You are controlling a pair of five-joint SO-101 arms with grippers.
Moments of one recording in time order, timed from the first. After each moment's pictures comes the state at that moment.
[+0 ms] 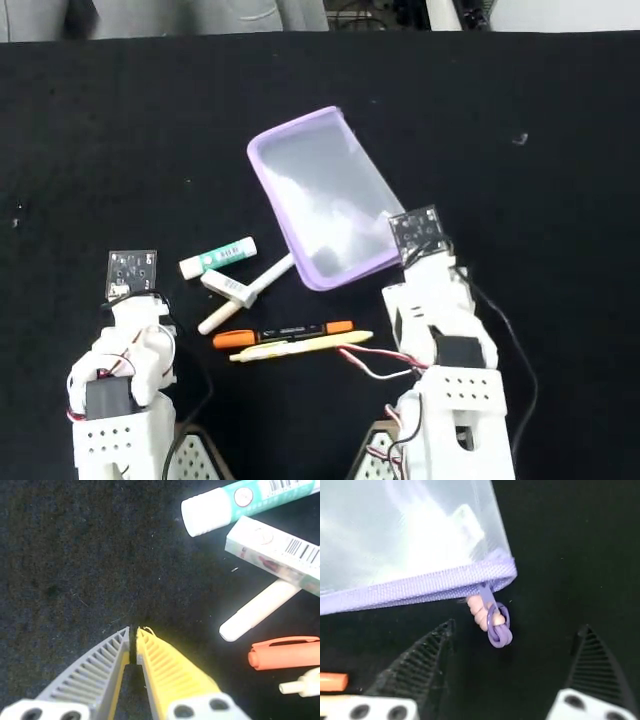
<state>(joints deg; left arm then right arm) -13.9 -104.3 95.9 73.5 -7.9 3.7 -67.2 88.3 37.1 19.2</state>
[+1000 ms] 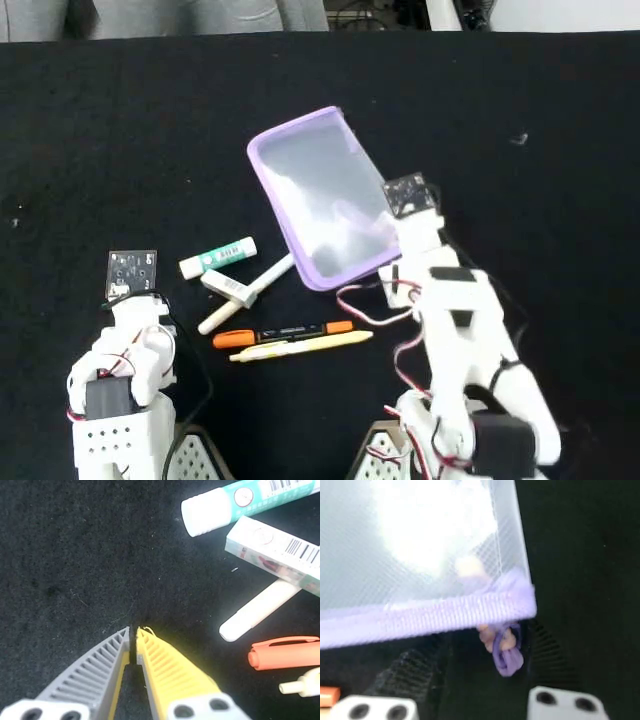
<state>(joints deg) -13.9 -104.3 95.9 73.5 -7.9 3.3 -23.3 66.2 32.9 18.2</state>
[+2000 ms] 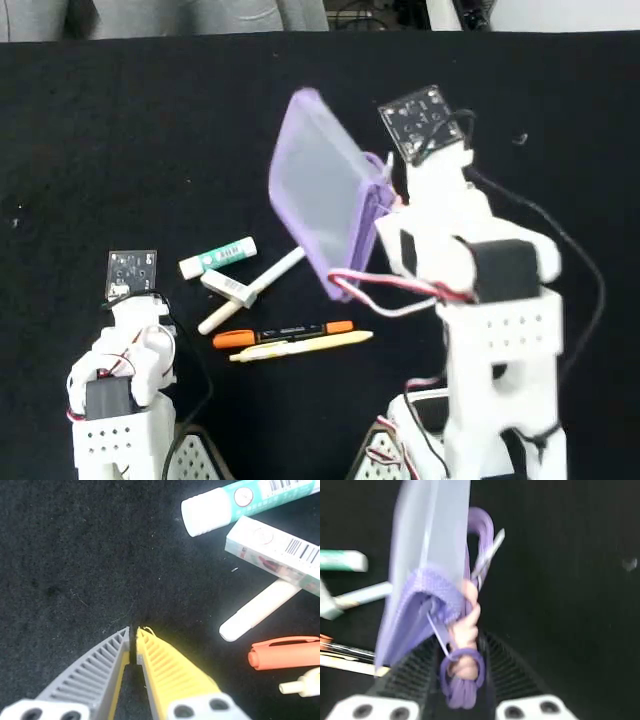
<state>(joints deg) -13.9 -104.3 95.9 73.5 -7.9 -7.6 -41.1 13.7 90.9 13.5</state>
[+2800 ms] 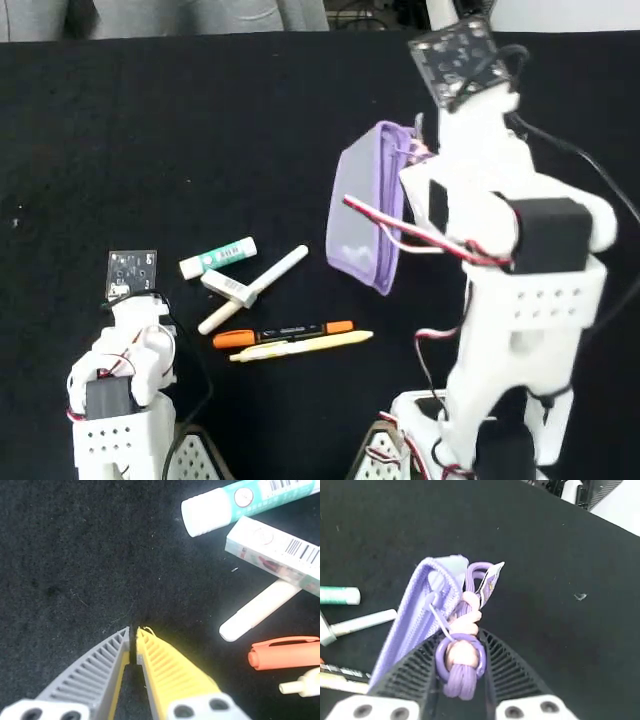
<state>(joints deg) -13.9 -104.3 95.9 73.5 -7.9 -2.7 -24.8 -16.4 99.2 19.6</state>
